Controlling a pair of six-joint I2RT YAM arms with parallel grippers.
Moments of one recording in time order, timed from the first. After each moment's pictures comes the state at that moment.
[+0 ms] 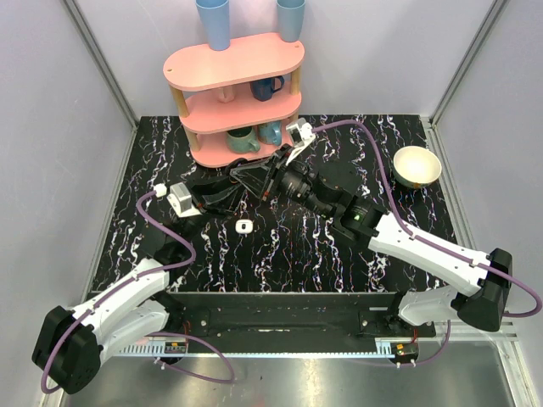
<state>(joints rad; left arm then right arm) -0.56 0.88 0.43 1.10 0.32 -0.23 1.01 1.31 1.26 0.25 -0.01 0.51</state>
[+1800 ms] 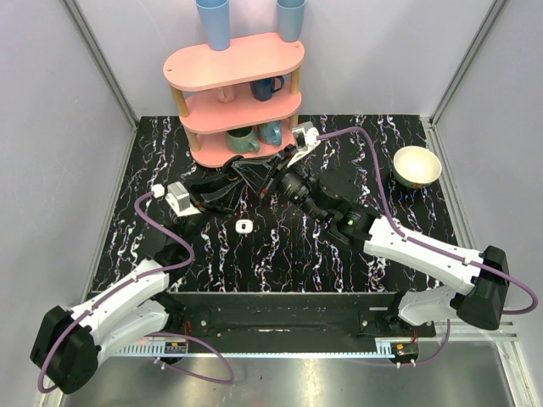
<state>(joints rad) -0.60 0.87 0.43 1.09 0.22 -0.23 1.04 1.32 1.18 0.42 0.12 0.46</state>
